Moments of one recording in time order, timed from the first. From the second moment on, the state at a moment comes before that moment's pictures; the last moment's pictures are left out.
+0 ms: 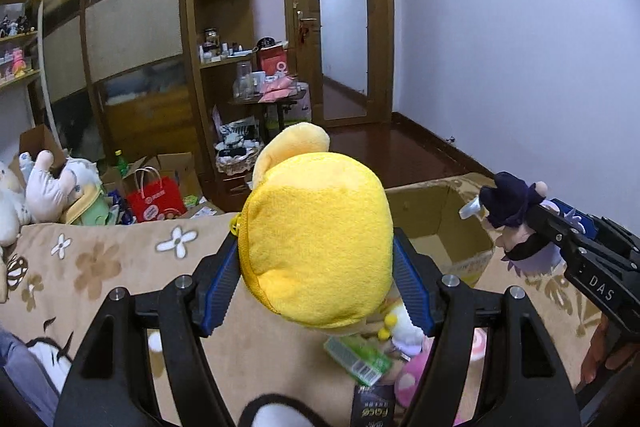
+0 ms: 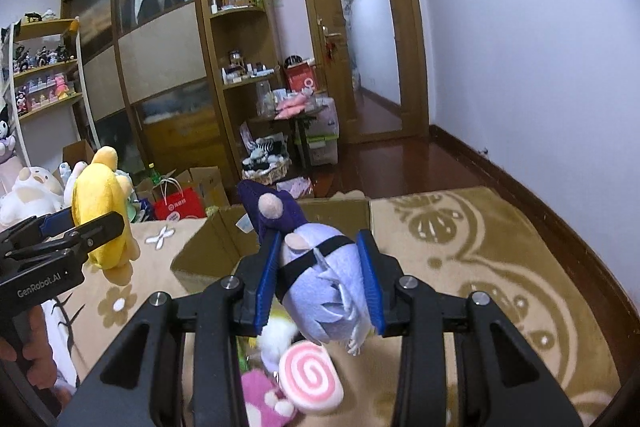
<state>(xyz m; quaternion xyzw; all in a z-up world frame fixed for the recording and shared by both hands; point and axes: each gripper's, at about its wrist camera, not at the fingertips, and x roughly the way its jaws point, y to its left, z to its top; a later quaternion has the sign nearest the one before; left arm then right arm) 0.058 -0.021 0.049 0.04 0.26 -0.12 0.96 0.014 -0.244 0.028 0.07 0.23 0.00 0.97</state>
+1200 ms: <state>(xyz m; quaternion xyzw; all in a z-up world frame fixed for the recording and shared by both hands) 0.160 -0.052 -0.027 0.07 0.33 -0.17 0.93 0.099 -0.235 -0.021 0.05 0.23 0.03 0.97</state>
